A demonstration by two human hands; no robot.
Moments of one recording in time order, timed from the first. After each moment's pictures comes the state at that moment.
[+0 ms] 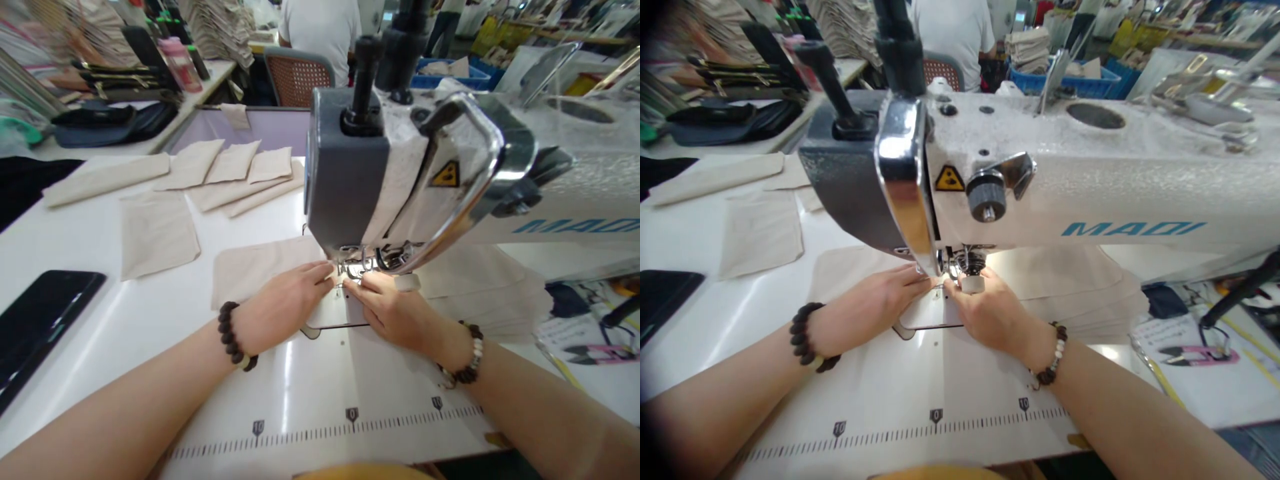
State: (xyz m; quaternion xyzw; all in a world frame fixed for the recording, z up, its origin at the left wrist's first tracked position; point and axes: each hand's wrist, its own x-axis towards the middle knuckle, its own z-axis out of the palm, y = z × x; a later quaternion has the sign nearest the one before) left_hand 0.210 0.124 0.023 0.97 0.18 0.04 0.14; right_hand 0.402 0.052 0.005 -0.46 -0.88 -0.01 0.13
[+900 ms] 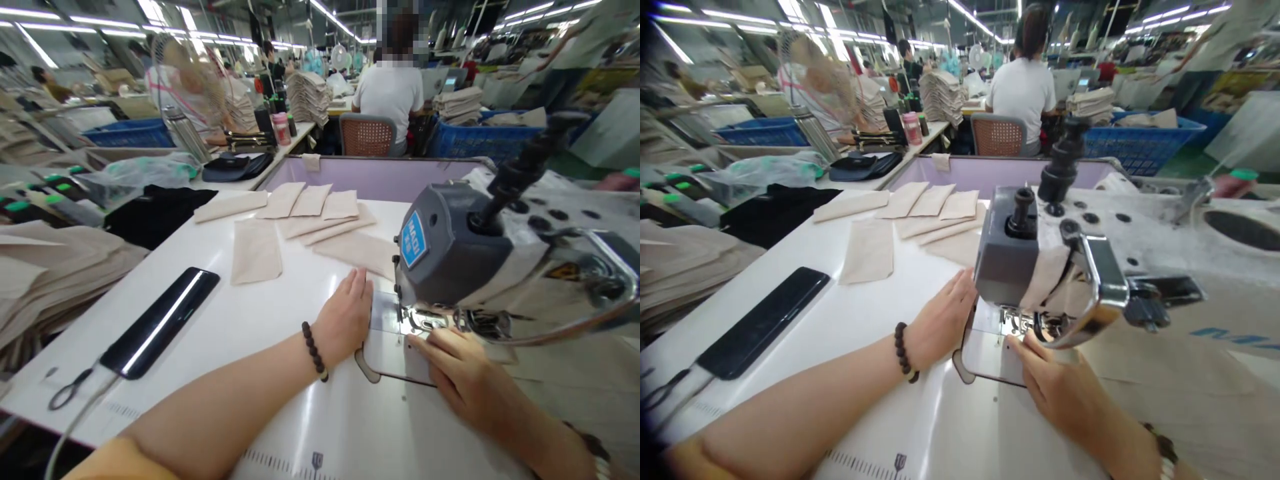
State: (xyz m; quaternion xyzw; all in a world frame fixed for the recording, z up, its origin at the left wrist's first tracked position) left_hand 0.204 0.124 0.007 0.92 0.39 0.03 0.01; right_hand 0.414 0.046 -0.019 -0.43 -0.88 -0.04 0.19
